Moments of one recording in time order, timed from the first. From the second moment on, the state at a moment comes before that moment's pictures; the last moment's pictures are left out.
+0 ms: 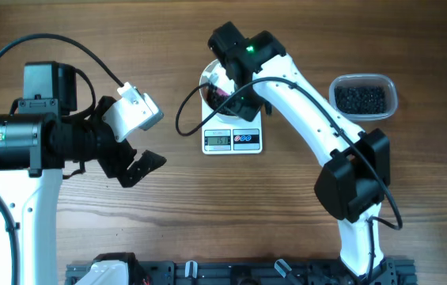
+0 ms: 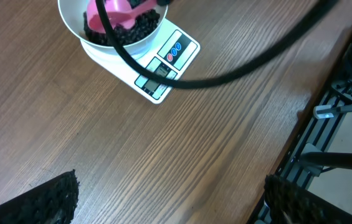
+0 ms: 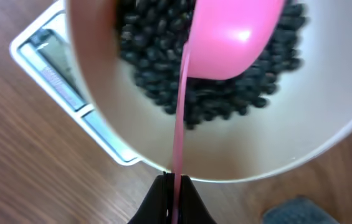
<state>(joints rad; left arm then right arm) 0.01 1.28 1.54 -1.52 0.53 0.88 0.60 2.14 2.00 -1.36 0.10 -0.42</state>
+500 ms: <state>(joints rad) 0.01 1.28 1.54 -1.52 0.53 0.88 0.56 2.14 2.00 -1.34 -0.03 -0.33</state>
